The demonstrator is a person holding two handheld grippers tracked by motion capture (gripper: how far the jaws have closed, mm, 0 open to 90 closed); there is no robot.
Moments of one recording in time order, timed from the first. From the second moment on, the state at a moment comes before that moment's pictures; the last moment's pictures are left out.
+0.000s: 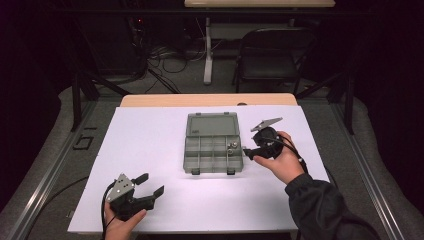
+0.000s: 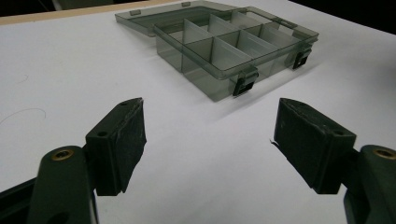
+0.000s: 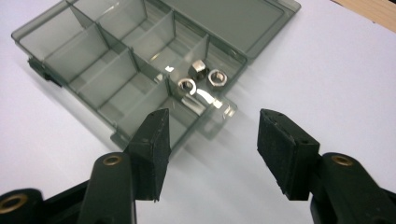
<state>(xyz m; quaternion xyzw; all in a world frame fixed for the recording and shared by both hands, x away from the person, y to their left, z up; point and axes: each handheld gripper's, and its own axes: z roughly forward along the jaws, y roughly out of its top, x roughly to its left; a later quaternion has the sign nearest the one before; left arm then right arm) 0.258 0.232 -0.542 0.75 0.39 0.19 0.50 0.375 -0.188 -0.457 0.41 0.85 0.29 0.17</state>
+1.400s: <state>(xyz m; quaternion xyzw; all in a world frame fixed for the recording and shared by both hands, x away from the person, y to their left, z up) 0.258 0.231 -0.542 0.75 0.39 0.19 0.50 0.264 -0.250 -0.542 0.44 0.80 0.33 0.24</state>
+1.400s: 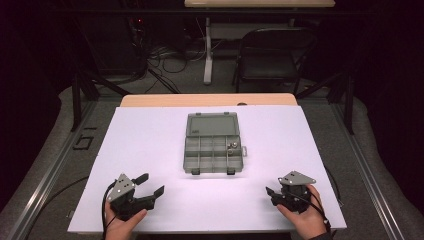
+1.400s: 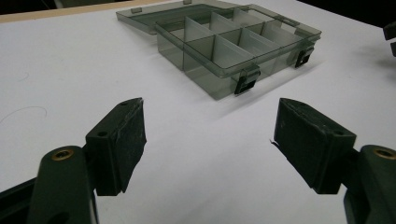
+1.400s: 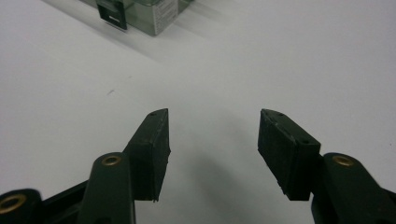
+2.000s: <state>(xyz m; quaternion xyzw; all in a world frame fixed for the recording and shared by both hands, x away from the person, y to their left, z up) 0.260 0.231 -0.543 0.75 0.39 0.19 0.50 0.268 -0.264 -0.554 0.48 0.77 0.36 0.22</state>
